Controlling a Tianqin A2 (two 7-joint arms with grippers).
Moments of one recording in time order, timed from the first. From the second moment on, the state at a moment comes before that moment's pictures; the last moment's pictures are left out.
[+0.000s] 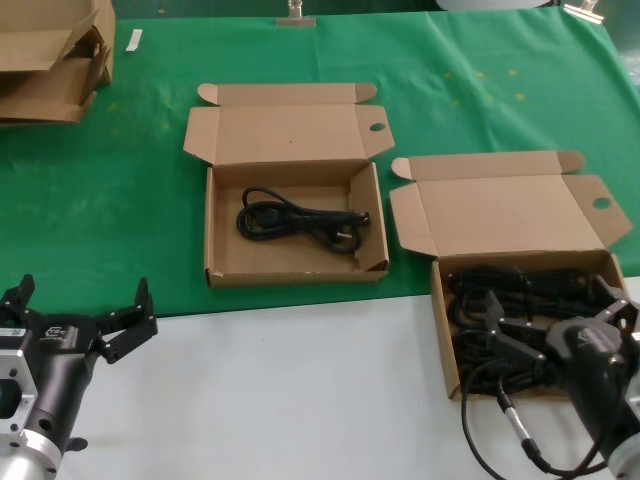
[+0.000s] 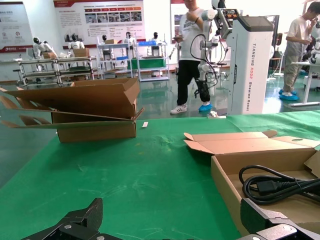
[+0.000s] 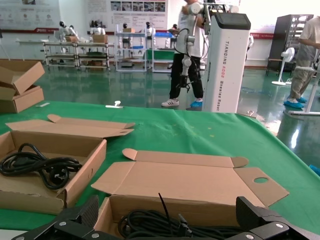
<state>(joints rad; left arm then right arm) 0.00 -0.30 1.60 -1.60 -1.80 0.00 0.00 0.03 0.30 -1.61 1.59 1.77 -0.02 -0.01</state>
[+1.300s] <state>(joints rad) 0.00 -0.30 1.60 -1.60 -1.80 0.00 0.00 0.03 0.30 -1.61 1.59 1.77 -0.02 -0.01</state>
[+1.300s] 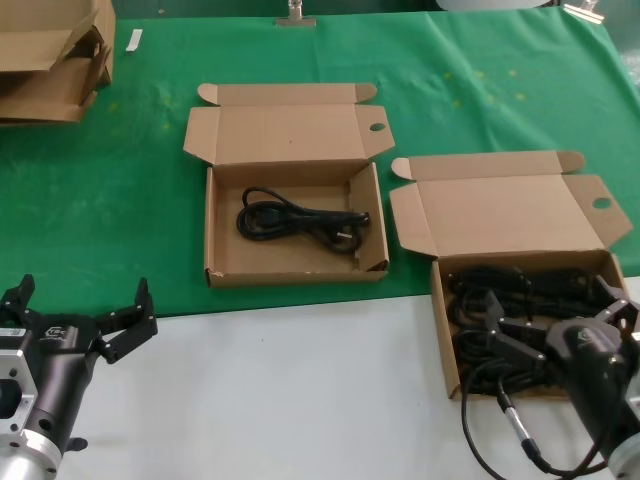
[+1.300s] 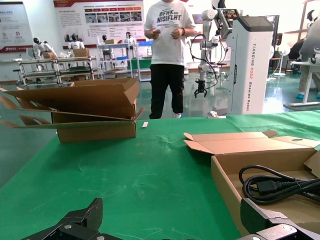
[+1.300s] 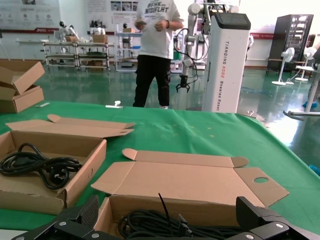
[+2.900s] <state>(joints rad) 0.00 -0.30 1.60 -1.60 -1.80 0.00 0.00 0.03 0.30 -1.61 1.59 1.77 -0.02 -0.01</state>
